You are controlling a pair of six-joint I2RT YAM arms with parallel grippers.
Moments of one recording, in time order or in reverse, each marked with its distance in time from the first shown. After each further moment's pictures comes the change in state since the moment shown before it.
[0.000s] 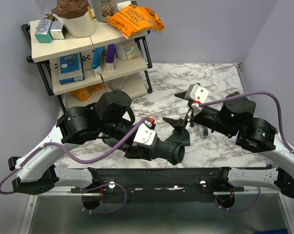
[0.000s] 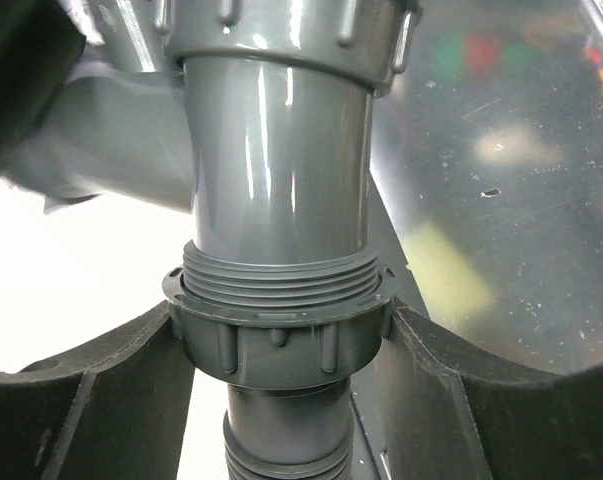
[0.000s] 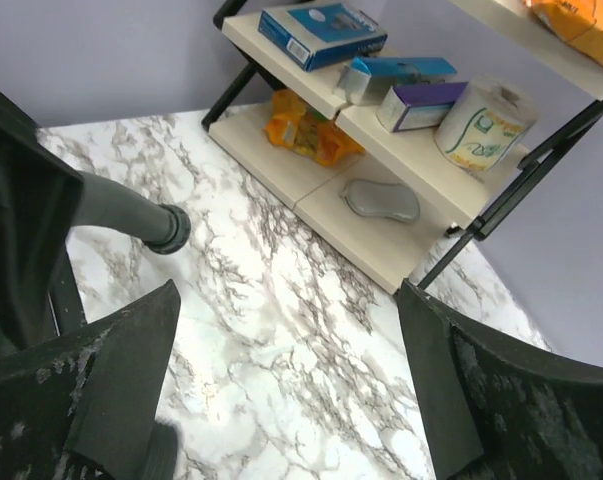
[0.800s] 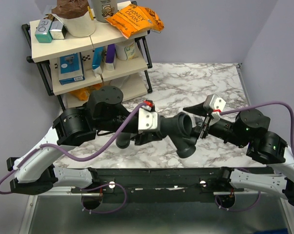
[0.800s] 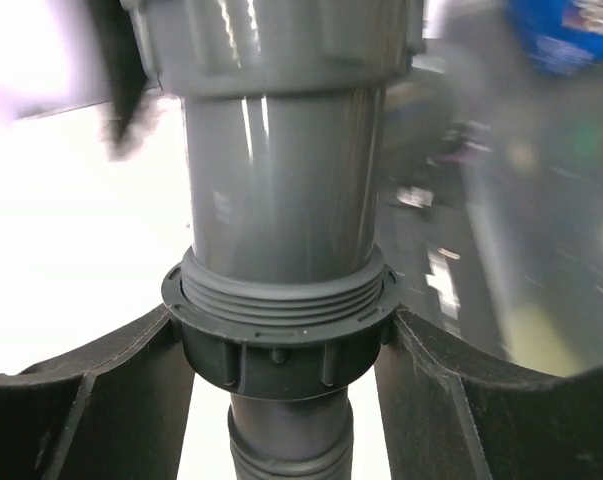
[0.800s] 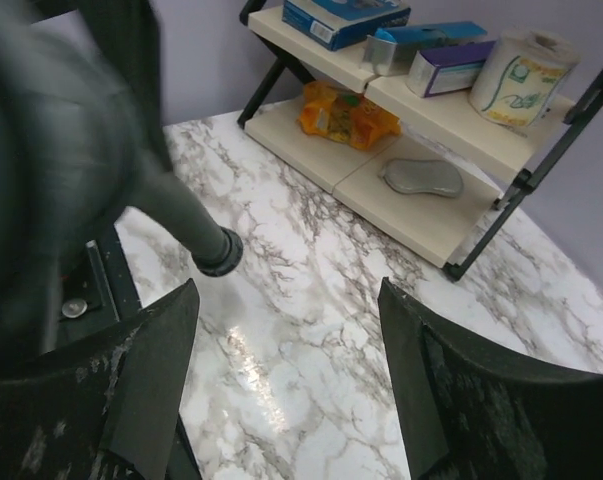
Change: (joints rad) left arm -0.026 -0.021 0.025 0.213 -0.244 -0.120; right arm -0.039 -0.187 -0.204 0.039 -0.070 0.145
